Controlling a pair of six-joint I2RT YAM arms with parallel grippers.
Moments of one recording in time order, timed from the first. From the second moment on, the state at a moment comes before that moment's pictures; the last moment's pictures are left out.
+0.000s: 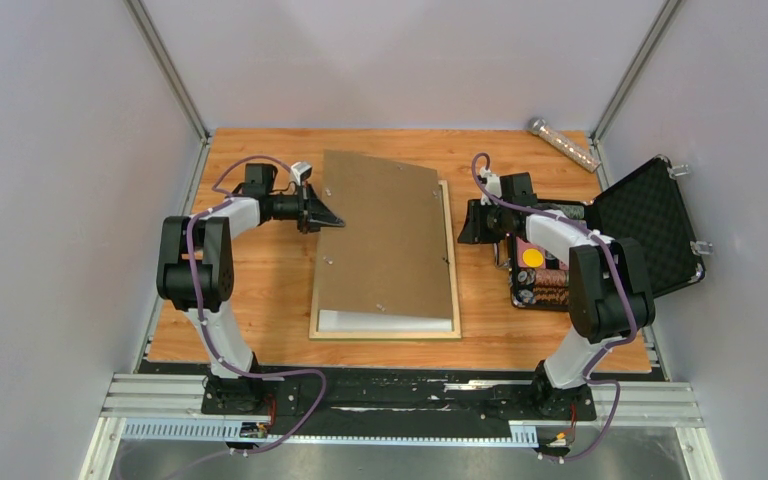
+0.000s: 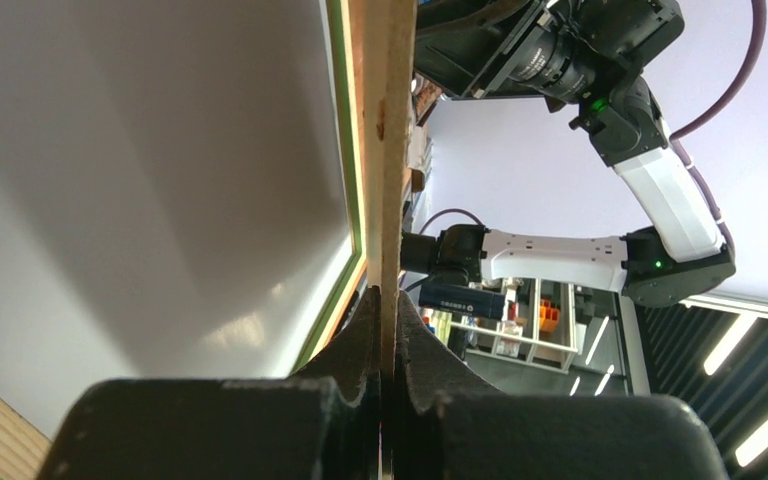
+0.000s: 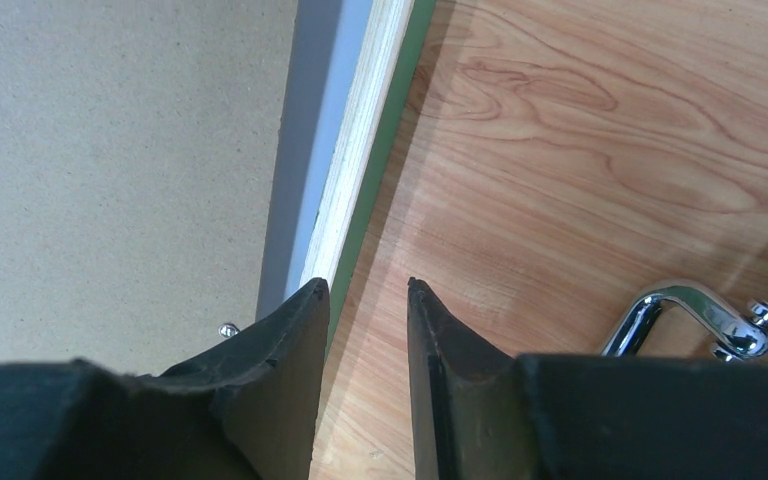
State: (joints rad) left arm -0.04 1.86 1.13 -0.16 1.25 -0.61; right arm 0.18 1.70 1.03 -0.26 -0.42 0.12
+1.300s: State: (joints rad) left arm -0.07 1.86 1.11 -0.22 1.22 -0.55; right arm 0.18 1.70 1.03 -0.26 -0.42 0.12
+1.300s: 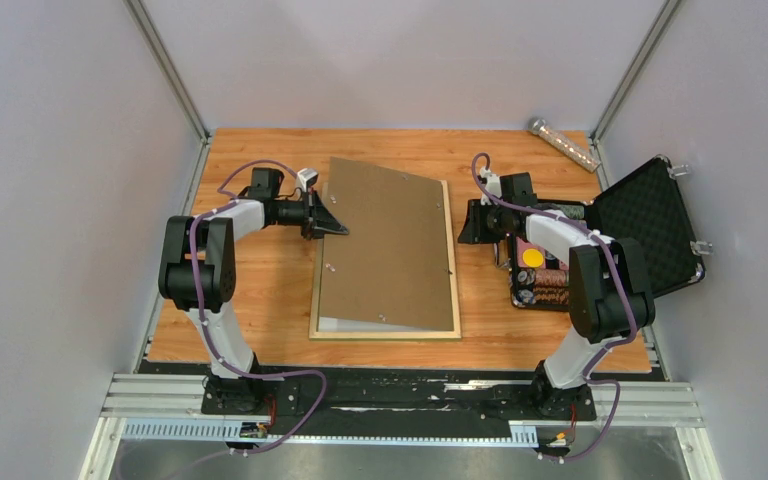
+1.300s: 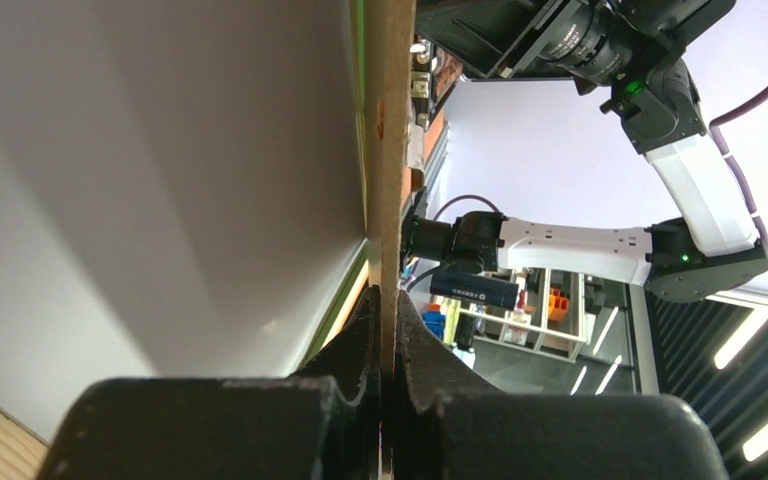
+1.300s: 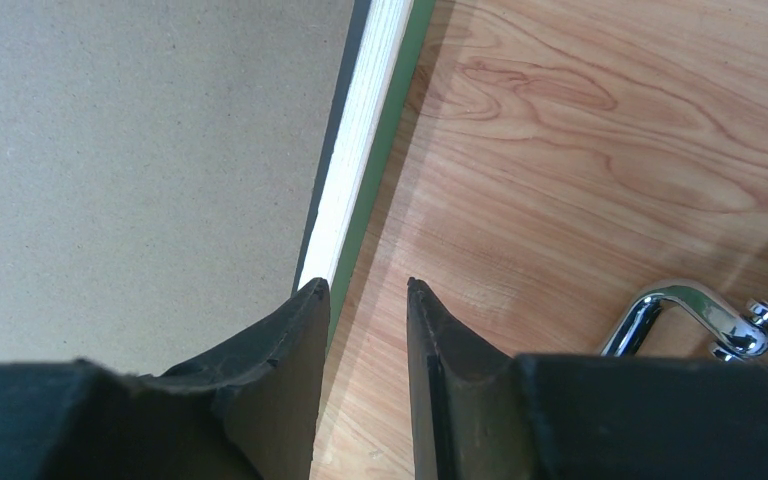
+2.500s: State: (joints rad) left arm -0.07 1.86 1.10 -0.20 1.21 -0.55; right arm 0.20 1.70 1.03 -0.26 -0.44 0.10
